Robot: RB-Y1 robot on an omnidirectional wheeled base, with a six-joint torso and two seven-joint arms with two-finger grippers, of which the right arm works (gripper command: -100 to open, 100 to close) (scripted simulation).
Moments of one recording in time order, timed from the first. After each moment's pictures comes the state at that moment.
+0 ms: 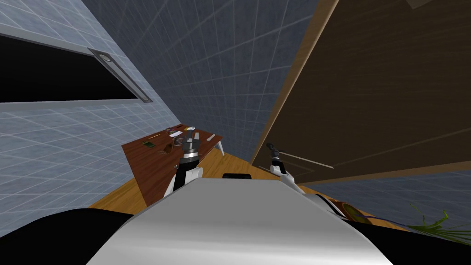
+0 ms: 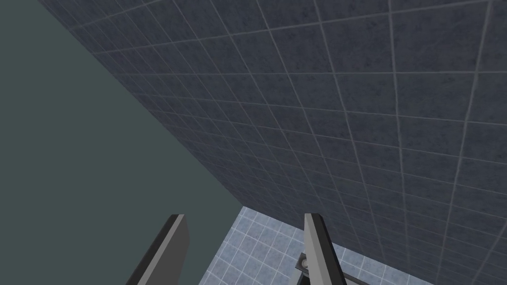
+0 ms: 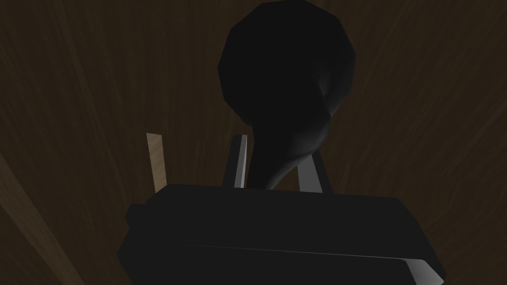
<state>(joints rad) -0.10 -0.39 0.00 -0.71 -0.54 -0.69 0.12</state>
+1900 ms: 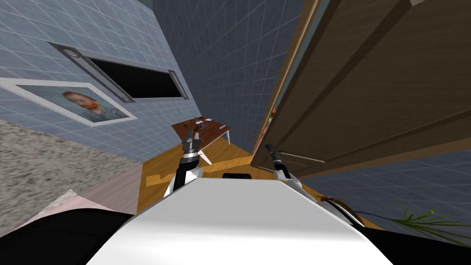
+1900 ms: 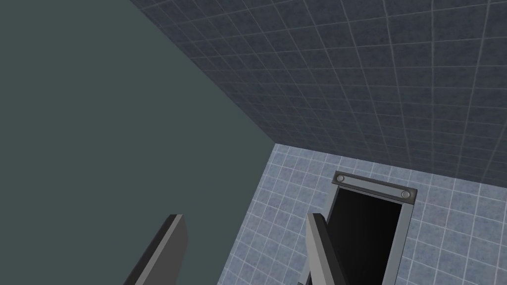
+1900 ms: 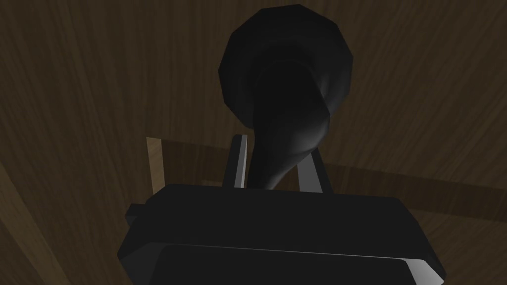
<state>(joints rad) -0.01 -0.50 0.16 -0.77 -0.50 -0.75 -0.04</state>
